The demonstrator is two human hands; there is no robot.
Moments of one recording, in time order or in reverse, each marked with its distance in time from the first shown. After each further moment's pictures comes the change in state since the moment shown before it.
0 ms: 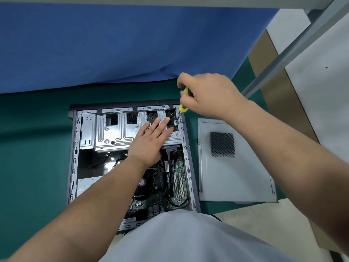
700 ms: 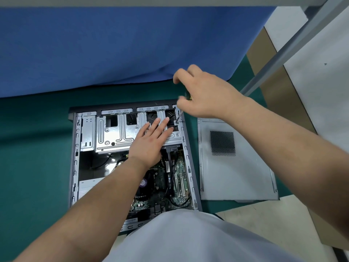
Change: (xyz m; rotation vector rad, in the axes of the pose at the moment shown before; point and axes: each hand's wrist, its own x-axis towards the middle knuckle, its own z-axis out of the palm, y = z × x) left_hand 0.000 0.001 0.003 0.011 0.018 -0.006; right_hand 0.000 -0.002 -0.007 0.169 -0.118 0.009
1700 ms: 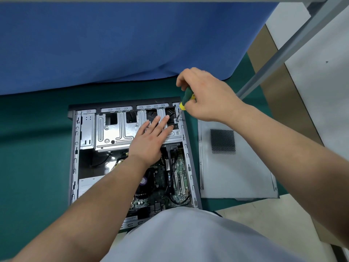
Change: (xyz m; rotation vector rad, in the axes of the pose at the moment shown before) left_hand 0.000 0.001 -0.001 0.009 -0.009 -0.009; right_hand -0.013 -0.003 0.004 0.143 0.031 0.015
